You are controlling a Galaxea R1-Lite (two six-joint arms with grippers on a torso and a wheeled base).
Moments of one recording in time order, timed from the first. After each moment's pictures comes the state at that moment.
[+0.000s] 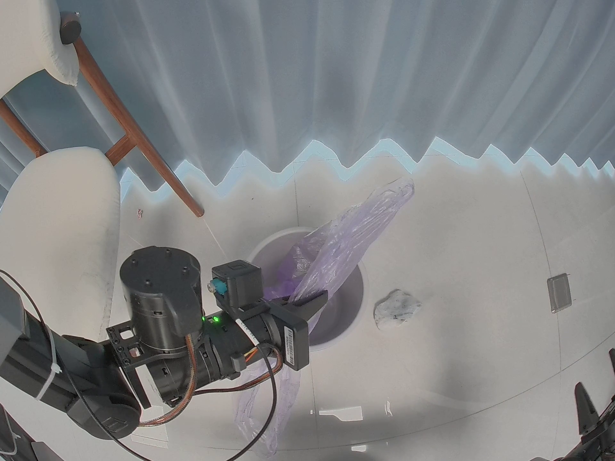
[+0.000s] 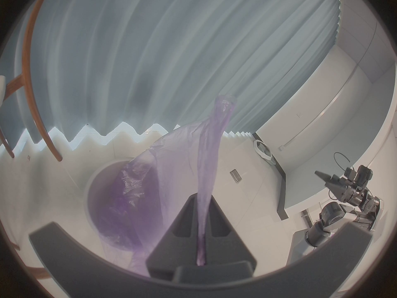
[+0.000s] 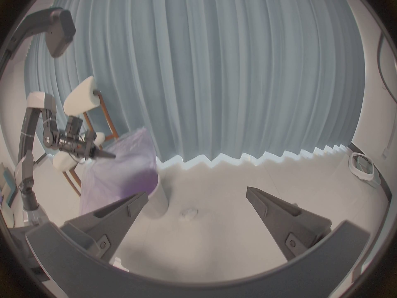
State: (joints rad) left arm -0.79 1.75 -0.57 -1.00 -0.03 -0.21; right arm 0.00 0.02 -0.02 -0.06 0.02 -0.01
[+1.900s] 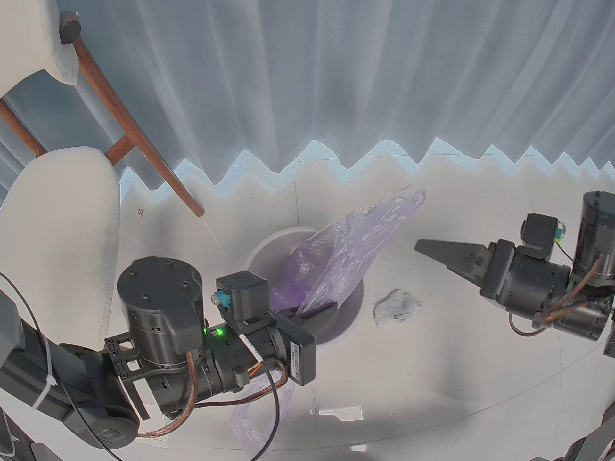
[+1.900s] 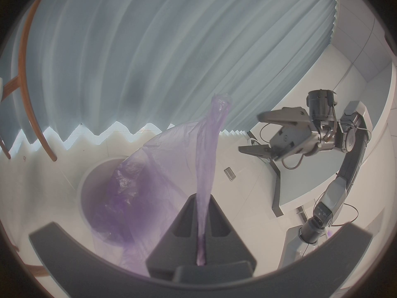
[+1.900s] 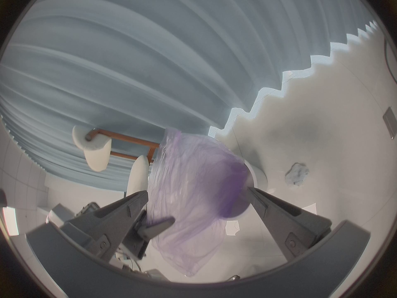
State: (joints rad) left arm -0.83 1.73 -0.55 -1.00 -0.03 -0.21; right arm 0.49 1.40 -0.61 -0.55 0.08 0.69
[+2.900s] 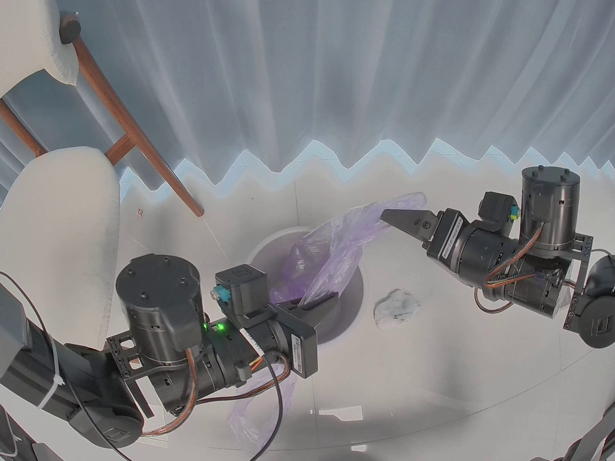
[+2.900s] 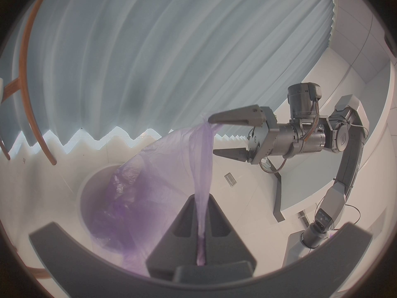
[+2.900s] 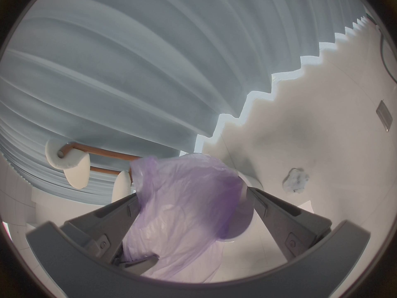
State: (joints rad) left arm -0.82 1.75 -0.55 -1.06 -0.03 -0.21; right arm 0.50 1.60 -0.81 -0.53 -0.07 0.75
